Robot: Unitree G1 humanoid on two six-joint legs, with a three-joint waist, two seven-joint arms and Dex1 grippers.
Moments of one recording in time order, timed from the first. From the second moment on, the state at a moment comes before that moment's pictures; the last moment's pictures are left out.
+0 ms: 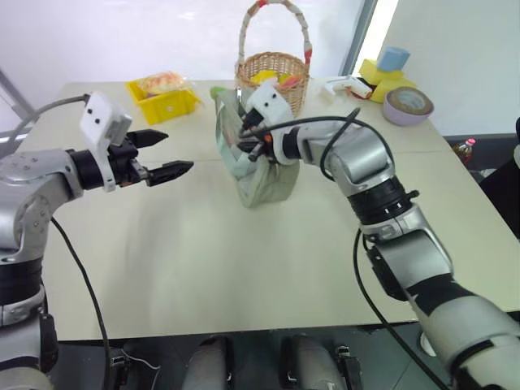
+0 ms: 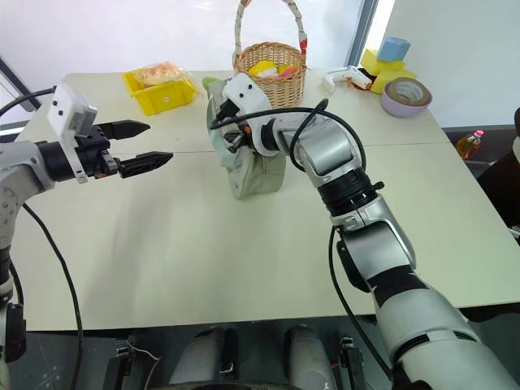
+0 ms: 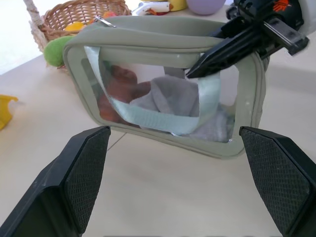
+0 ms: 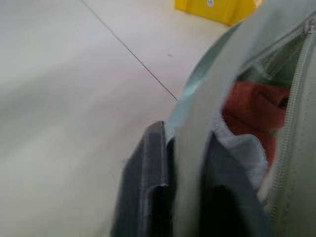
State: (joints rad) left arm -0.58 0.89 0.22 -0.19 -0.55 0.80 -0.88; right arm -1.18 -0.36 0.38 0.33 0.16 0.67 0.74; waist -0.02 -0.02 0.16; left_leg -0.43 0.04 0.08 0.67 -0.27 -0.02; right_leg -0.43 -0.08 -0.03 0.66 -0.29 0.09
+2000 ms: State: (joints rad) left arm -0.38 1.18 0.35 0.06 -0.51 0.68 -1.08; right arm -0.79 -0.52 0.22 0.02 0.17 0.25 1.09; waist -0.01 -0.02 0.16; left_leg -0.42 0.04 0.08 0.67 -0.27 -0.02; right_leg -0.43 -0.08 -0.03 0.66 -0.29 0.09
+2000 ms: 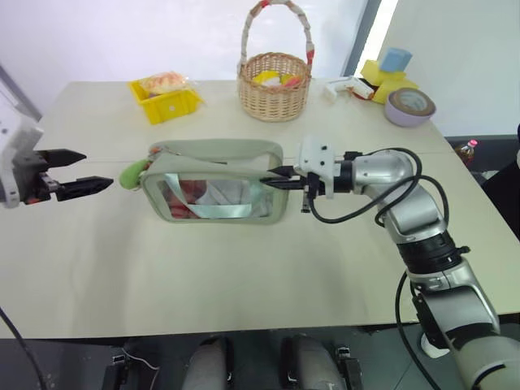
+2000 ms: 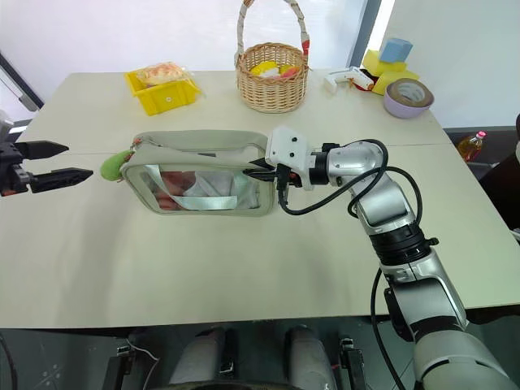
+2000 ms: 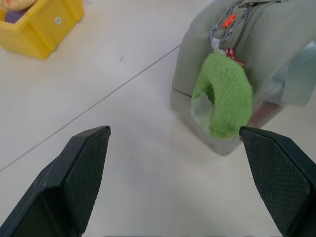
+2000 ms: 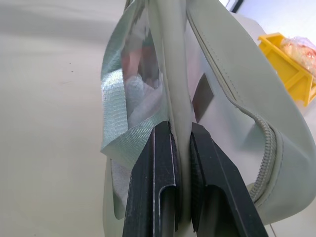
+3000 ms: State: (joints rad) left arm -0.57 1.05 0.24 0.09 -0.49 0.66 -1.07; right arm -0.80 -0.52 0.23 0.03 0.16 0.25 1.08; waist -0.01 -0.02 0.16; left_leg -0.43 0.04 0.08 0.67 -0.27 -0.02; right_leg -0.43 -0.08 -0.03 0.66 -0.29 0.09
